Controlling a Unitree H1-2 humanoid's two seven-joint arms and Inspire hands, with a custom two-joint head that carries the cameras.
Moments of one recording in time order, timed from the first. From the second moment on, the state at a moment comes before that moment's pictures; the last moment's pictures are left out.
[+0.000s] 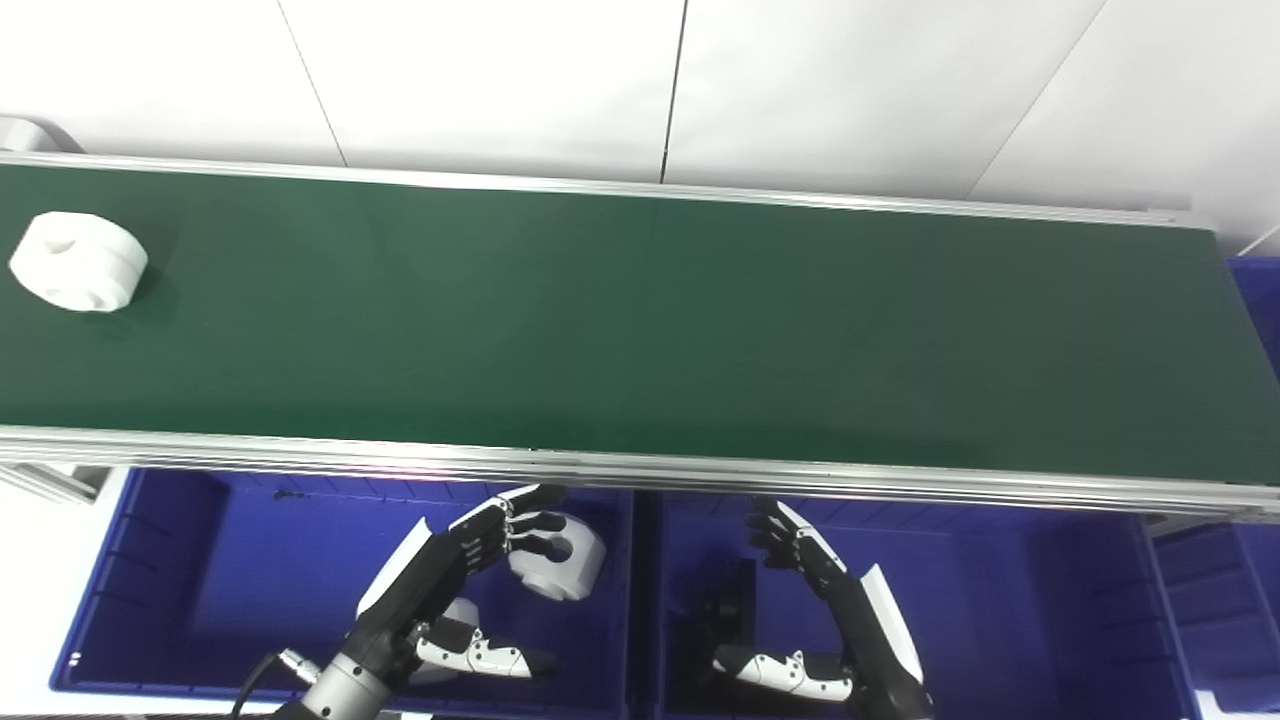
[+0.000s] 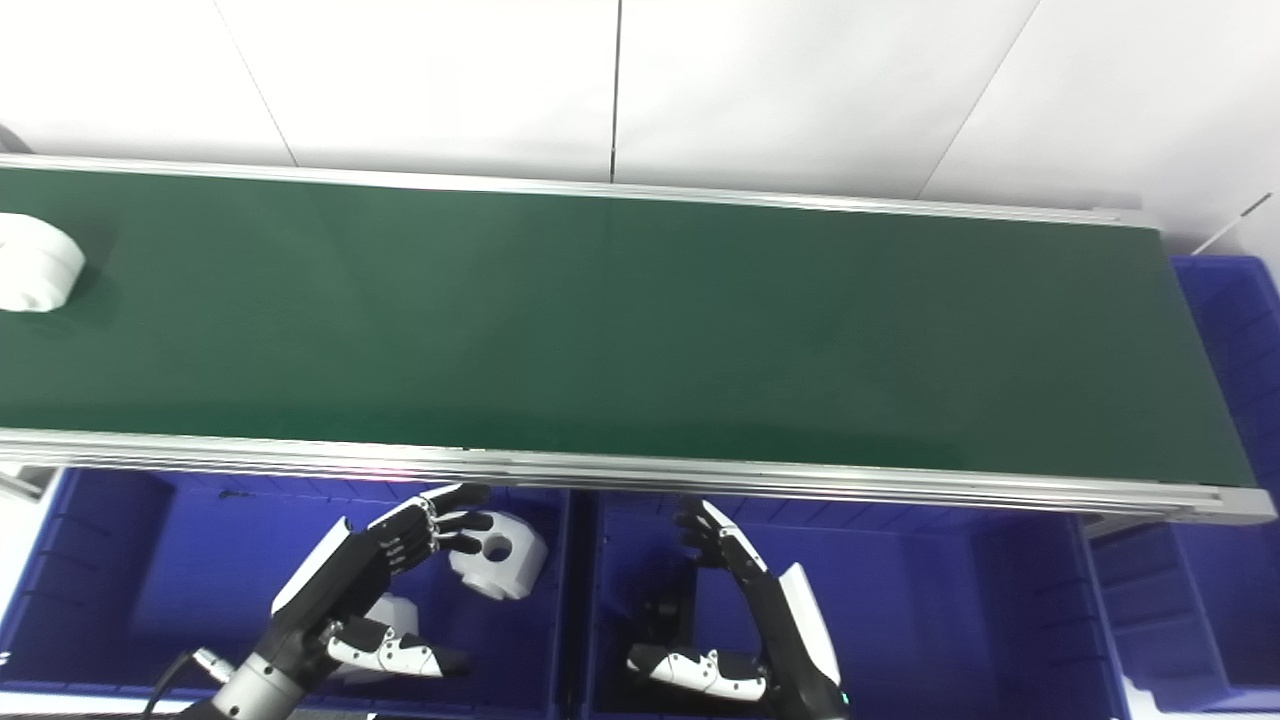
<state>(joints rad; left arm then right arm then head) 0.44 0.23 -0.24 0.01 -0.03 -0.42 -0.35 0.50 -0.24 0.37 0.00 -0.26 -0.41 -0.15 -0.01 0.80</state>
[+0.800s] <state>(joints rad) 0.44 0.18 -0.27 0.05 0.04 -0.43 -0.32 0.46 -0.36 0.47 0.09 -0.19 -0.41 -0.27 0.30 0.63</state>
